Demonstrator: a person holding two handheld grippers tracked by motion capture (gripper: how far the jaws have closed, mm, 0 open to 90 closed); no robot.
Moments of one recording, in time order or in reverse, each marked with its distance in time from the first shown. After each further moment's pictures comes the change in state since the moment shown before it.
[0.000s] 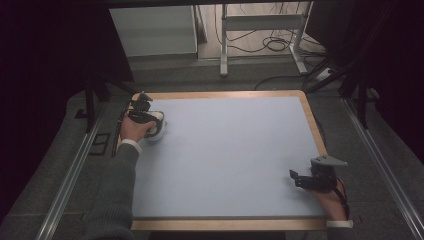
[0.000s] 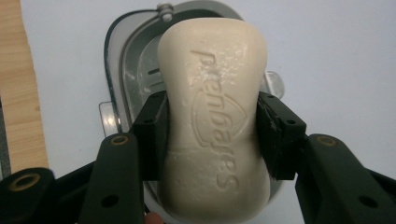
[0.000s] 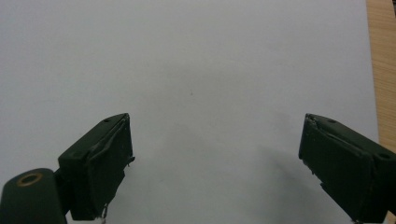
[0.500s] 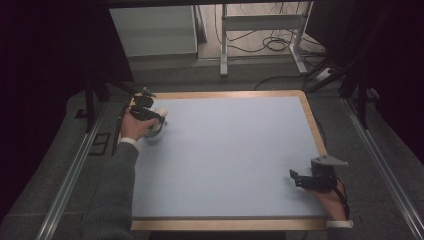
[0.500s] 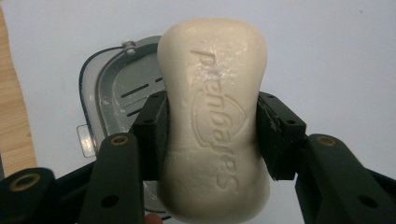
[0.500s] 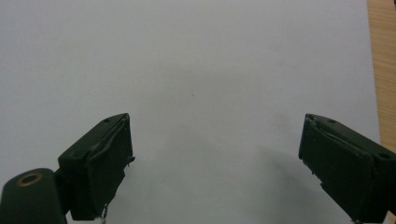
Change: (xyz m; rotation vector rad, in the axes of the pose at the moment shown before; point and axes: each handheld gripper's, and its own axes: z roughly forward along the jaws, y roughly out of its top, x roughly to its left) left arm -0.018 0.008 -0.025 -0.045 -0.047 0.080; right arm 0.000 0.000 -0.001 -0.006 0.007 0.005
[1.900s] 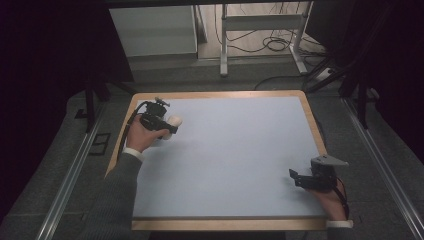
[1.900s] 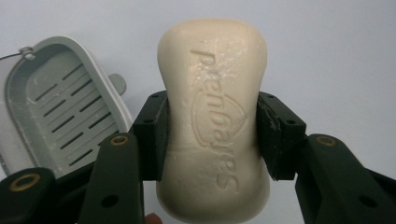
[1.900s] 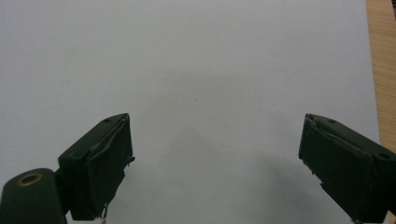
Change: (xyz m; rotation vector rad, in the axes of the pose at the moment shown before) left arm -0.056 -0.018 -0.026 -0.003 -0.104 0.182; right arm 0.001 0.002 -0.001 -0.013 0.004 0.000
